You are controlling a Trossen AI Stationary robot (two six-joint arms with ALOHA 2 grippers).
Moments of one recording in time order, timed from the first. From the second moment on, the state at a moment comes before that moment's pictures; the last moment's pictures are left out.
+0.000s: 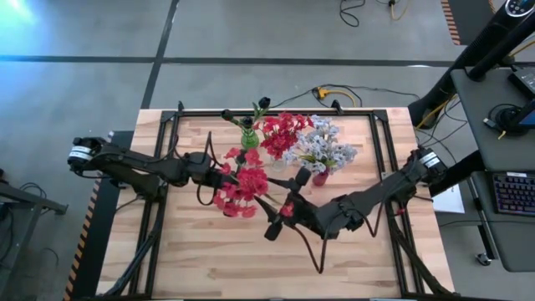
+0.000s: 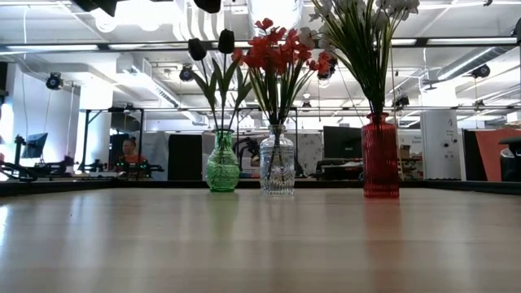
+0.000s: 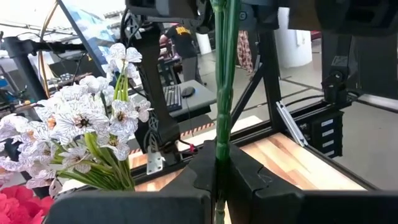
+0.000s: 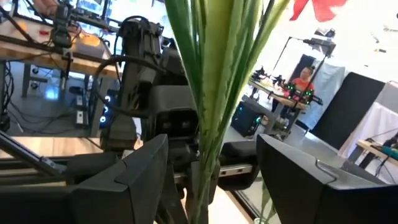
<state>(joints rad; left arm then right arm) -0.11 1.27 0.76 0.53 0.11 0.26 0.48 1.75 1.55 0.26 1.00 -0.37</state>
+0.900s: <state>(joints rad) -0.11 1.28 0.77 0.52 0.11 0.26 0.44 1.75 1.55 0.26 0.93 -0.39</state>
